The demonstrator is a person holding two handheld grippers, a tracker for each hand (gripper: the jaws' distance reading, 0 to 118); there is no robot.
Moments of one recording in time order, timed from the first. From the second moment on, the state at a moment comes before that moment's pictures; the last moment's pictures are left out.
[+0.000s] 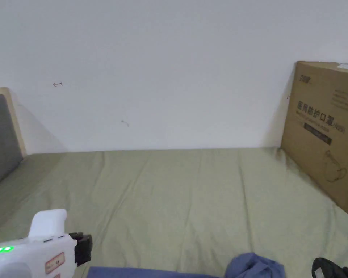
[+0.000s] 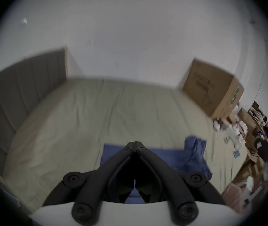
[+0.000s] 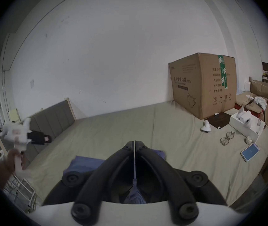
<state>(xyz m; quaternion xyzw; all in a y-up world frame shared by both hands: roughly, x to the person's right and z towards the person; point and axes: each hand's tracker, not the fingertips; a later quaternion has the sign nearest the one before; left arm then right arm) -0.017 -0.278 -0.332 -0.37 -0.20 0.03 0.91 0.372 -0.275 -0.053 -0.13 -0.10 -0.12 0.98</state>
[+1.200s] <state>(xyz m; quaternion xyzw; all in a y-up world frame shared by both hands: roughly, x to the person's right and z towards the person) 0.002 -0.374 -0.342 -0.37 -0.23 -0.04 0.90 0.469 -0.347 -0.202 -0.37 -0.09 -0.13 0.92</state>
